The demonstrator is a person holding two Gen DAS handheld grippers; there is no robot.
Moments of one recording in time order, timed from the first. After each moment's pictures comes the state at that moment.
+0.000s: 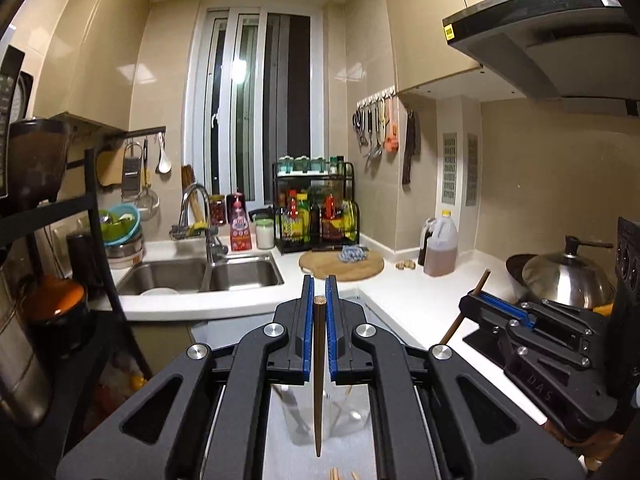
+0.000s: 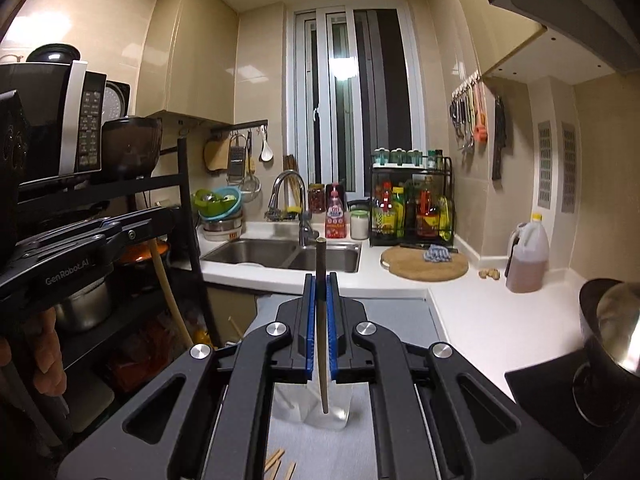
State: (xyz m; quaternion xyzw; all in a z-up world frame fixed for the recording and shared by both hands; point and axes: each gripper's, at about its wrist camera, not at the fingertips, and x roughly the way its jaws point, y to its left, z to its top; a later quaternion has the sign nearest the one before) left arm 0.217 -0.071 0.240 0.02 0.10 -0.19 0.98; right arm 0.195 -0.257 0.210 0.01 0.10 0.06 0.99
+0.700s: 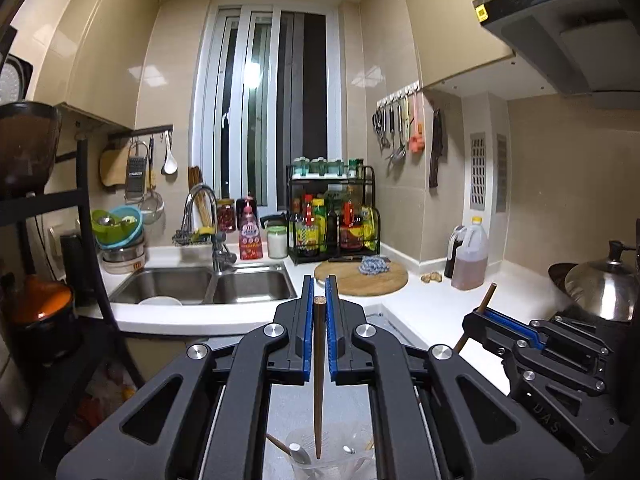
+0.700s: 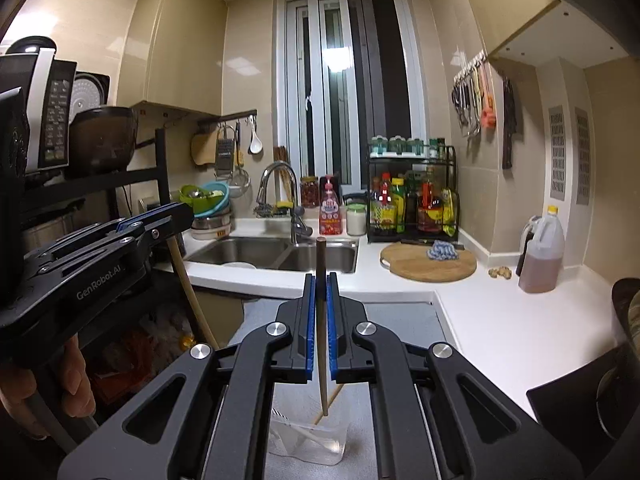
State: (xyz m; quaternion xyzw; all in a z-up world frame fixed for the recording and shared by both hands) left arm 0.306 -0.094 0.201 0.01 0.09 -0.16 0.98; right arm 0.286 -0.262 0.184 0.02 0.12 0.06 0.99
